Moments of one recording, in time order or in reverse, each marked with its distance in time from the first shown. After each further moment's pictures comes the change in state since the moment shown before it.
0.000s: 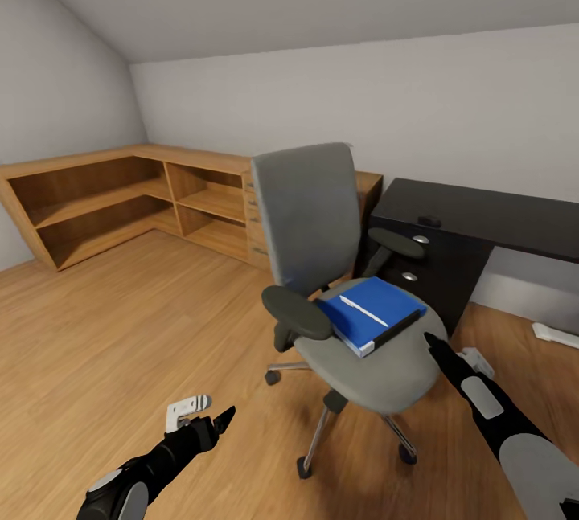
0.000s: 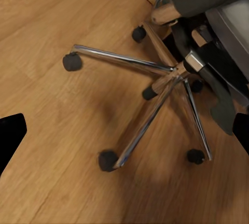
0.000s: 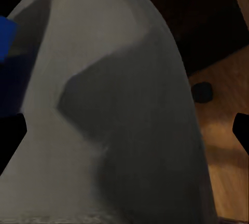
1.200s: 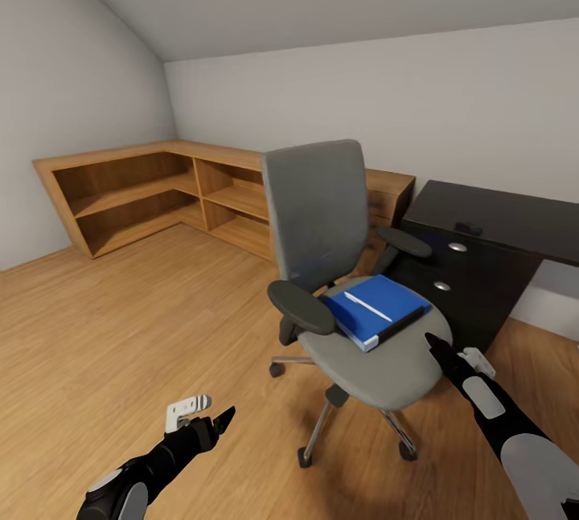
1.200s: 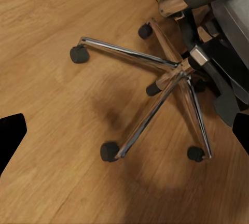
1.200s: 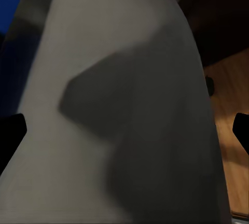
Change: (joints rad) left arm 0.000 0.001 0.000 0.001 0.000 0.000 0.000; right arm 0.000 -0.005 0.000 0.000 -0.001 0.004 0.000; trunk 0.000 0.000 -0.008
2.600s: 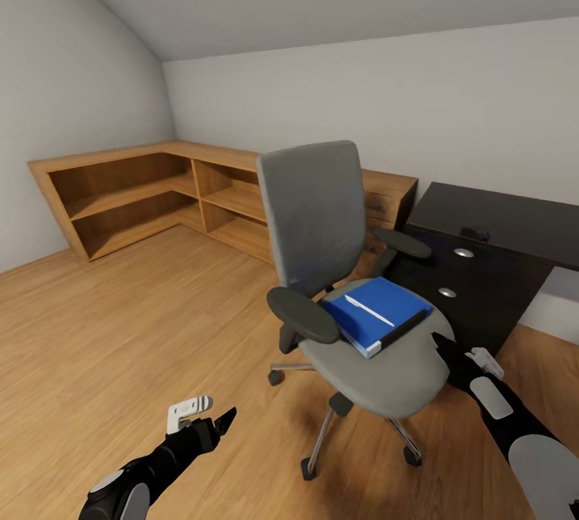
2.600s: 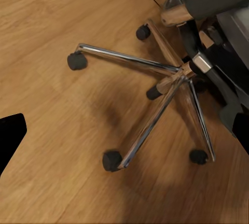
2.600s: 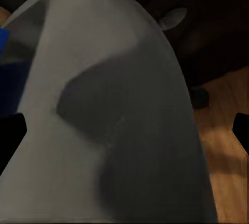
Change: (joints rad) left arm 0.000 -0.005 -0.001 0.008 -0.001 -0.002 0.000; right arm 0.001 -0.024 -0.004 -0.001 -0.001 -0.004 0.002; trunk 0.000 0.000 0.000
